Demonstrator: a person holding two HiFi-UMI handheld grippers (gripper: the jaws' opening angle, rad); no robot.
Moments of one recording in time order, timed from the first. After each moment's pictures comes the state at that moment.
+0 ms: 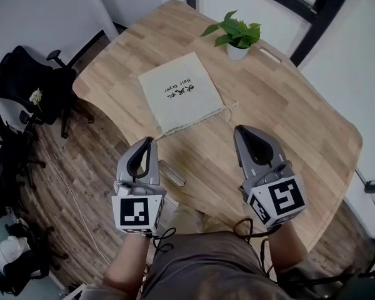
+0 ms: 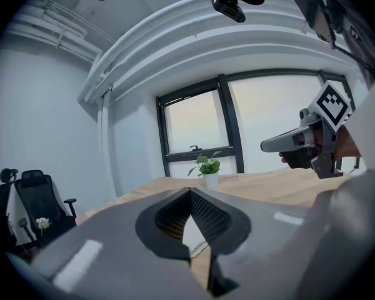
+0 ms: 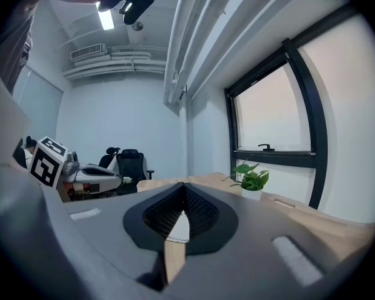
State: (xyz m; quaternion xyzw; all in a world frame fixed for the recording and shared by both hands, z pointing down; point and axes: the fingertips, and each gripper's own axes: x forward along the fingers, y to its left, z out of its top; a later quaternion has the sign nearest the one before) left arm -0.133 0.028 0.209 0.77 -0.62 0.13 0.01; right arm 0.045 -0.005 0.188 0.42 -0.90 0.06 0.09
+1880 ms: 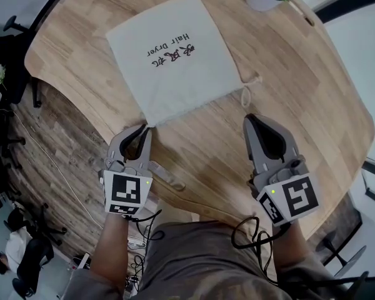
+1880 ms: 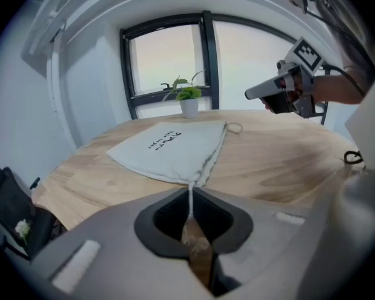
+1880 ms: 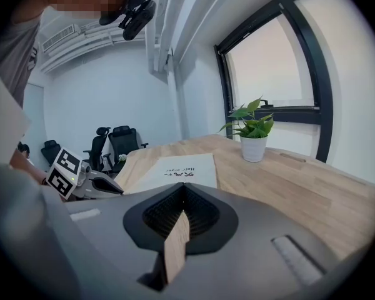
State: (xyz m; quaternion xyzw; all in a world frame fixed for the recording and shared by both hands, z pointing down) left arm -0.161 -0.024 0.427 0.81 -0.46 0.34 0.12; right arm 0.034 -0.070 0.331 0.42 -0.87 0.17 0.19
